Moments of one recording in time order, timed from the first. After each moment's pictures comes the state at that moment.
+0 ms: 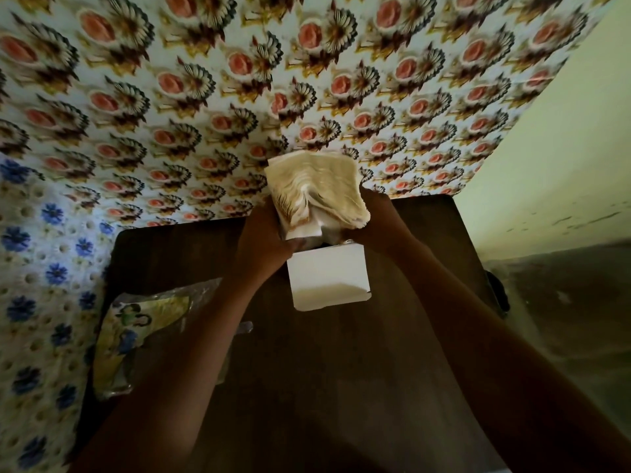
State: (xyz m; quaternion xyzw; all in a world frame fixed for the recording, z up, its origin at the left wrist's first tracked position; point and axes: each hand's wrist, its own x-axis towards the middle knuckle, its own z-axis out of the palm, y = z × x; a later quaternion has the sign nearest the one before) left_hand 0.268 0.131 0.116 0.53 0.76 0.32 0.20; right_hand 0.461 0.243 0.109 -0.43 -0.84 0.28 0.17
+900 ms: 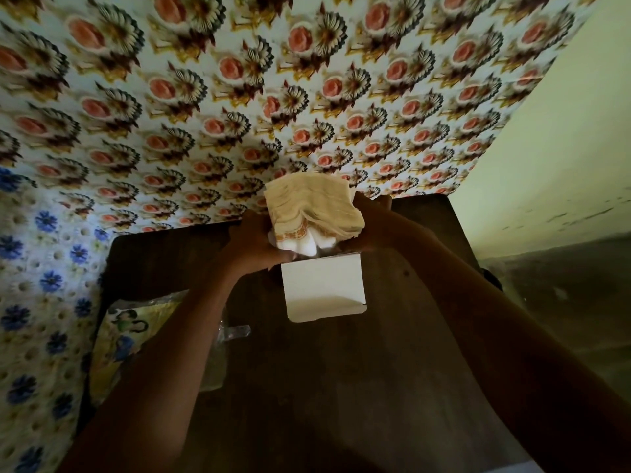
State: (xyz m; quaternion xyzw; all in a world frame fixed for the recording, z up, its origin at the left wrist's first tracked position) left_hand 0.253 0.133 0.124 0.54 0.76 0.19 0.32; right_hand 0.467 0.257 0.123 -0.39 -0.89 0.22 -0.07
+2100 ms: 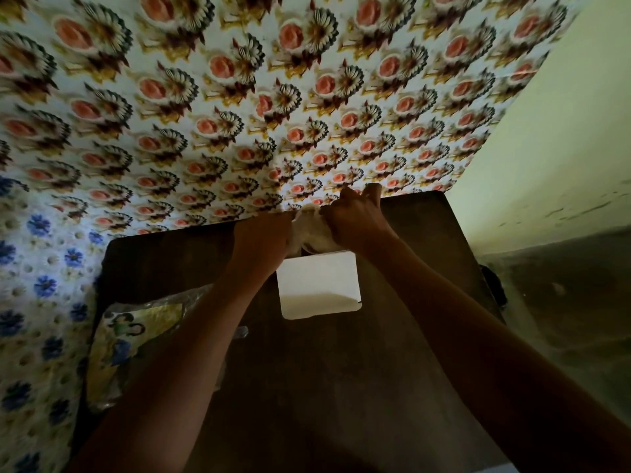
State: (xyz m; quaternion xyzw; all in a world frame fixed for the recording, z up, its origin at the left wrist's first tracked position) left_hand 0.270 0.154 0.103 0.67 0.74 0.03 -0.04; right_hand 0.444 0.238 0.109 -0.38 -0.92 -0.02 -0.01
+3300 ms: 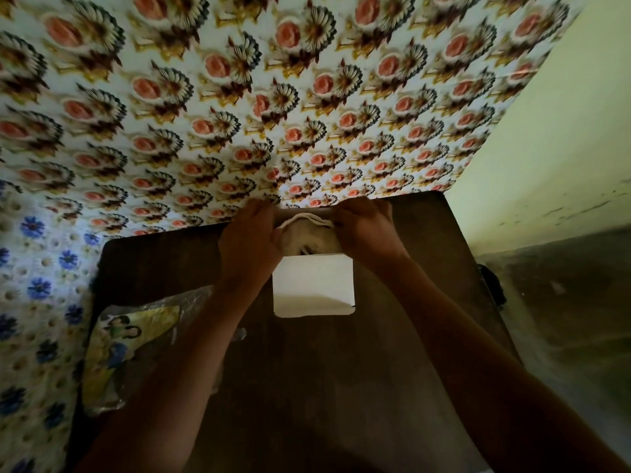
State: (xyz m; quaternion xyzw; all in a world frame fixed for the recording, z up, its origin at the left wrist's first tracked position) left_hand 0.269 0.138 0.097 0.58 0.79 0.19 -0.03; right_hand 0.469 0.225 0.091 -0.40 -0.89 0.02 0.21
